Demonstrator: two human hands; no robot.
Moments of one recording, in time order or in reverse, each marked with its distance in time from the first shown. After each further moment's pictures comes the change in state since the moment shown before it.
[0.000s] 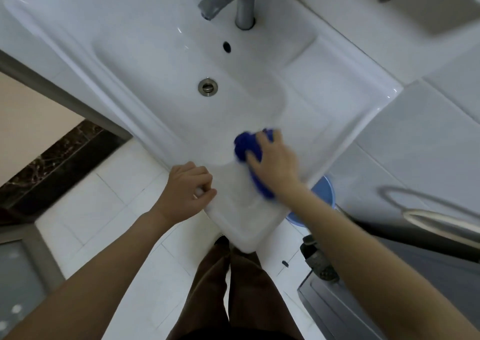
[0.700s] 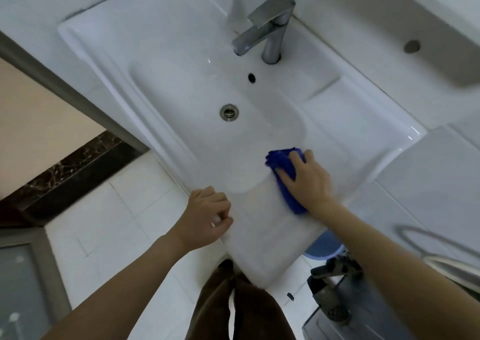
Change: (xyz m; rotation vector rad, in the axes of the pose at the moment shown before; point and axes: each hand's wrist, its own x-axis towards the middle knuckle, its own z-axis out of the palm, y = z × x) left_hand -0.001 -0.001 0.001 0.011 -0.045 -0.045; right_hand 0.035 0.042 -0.004 -0.059 0.145 -0.055
